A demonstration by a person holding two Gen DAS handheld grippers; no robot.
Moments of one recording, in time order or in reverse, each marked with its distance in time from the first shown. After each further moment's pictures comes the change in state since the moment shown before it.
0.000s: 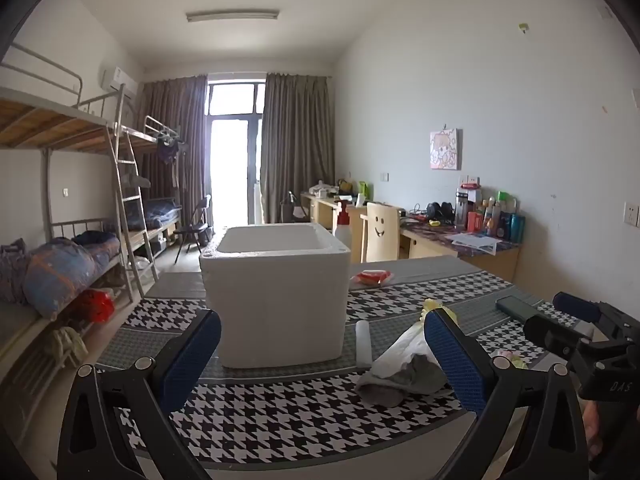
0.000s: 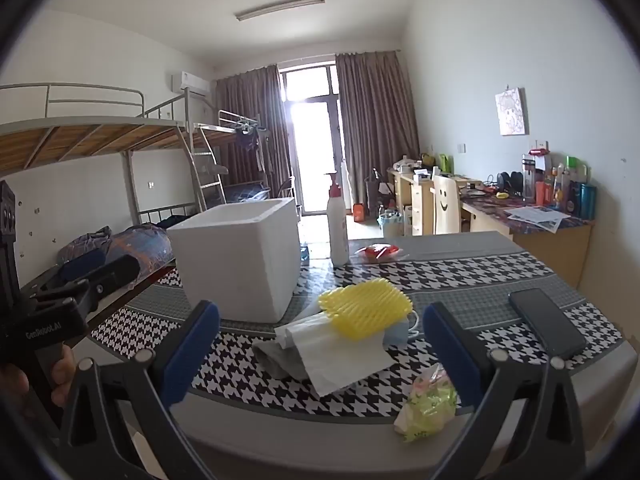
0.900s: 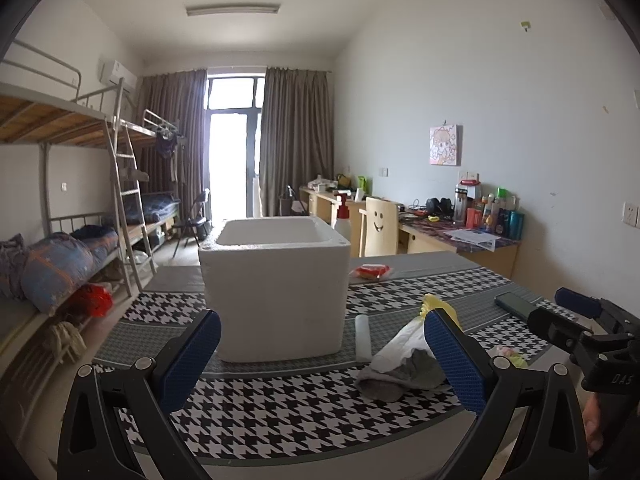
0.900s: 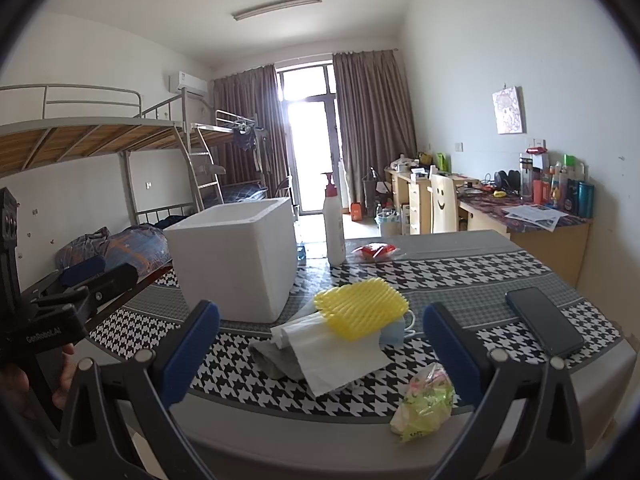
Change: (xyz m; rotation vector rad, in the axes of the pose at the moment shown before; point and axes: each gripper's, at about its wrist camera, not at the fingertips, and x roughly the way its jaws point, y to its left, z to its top) left arm 0.003 -0.001 -0.003 -0.004 0.010 0.000; right arm 0.003 -0.001 -0.002 0.016 0.002 -0.005
